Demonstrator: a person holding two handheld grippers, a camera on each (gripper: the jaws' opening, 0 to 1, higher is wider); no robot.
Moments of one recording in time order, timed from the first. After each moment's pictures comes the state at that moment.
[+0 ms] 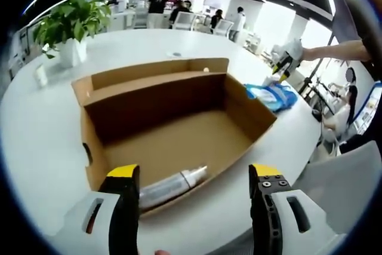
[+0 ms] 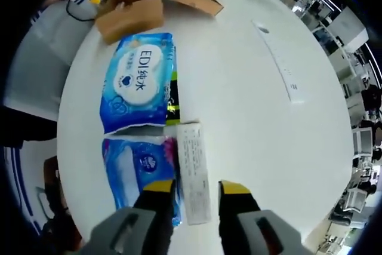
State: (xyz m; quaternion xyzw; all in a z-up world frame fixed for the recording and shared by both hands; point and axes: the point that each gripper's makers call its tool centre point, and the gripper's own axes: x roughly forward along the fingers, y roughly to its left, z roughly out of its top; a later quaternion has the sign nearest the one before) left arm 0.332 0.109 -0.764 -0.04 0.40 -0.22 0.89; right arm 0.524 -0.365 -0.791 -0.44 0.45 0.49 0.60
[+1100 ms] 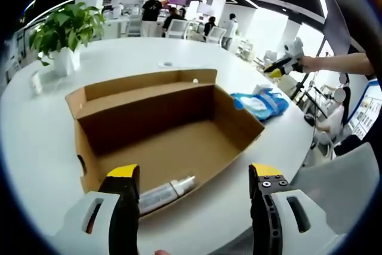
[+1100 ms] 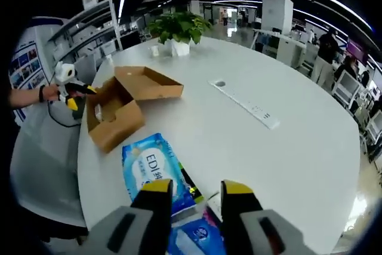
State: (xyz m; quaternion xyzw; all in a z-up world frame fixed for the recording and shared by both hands) left arm 0.332 0.094 -0.744 -0.05 0.37 -0.24 0.90; right arm 0.513 -0.283 -0.727 -0.16 0.38 0.45 0.79
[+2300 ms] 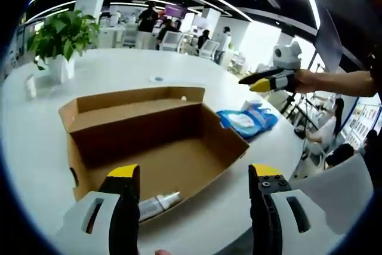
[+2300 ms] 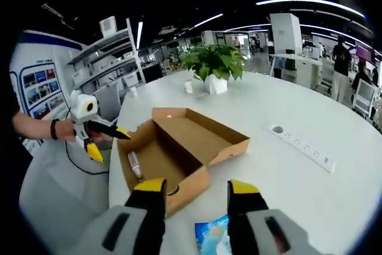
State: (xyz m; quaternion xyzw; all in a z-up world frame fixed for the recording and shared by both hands) left arm 0.337 0.077 -0.720 -0.09 0.32 -0.27 0.90; right arm 0.449 -0.099 -0.686 -0.07 0.30 0.53 0.79
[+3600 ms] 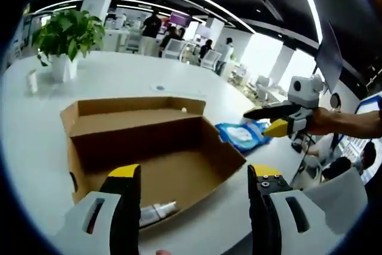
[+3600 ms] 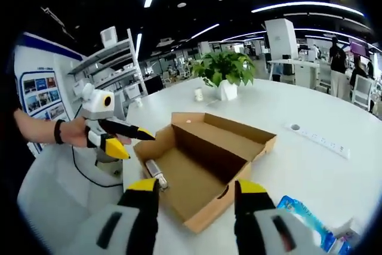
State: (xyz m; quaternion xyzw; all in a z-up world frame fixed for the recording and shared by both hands) left arm 0.353 0.082 -0.711 -0.12 0.30 -0.26 0.91; right arm 0.383 -0.058 -0.695 -0.02 0.27 0.52 0.81
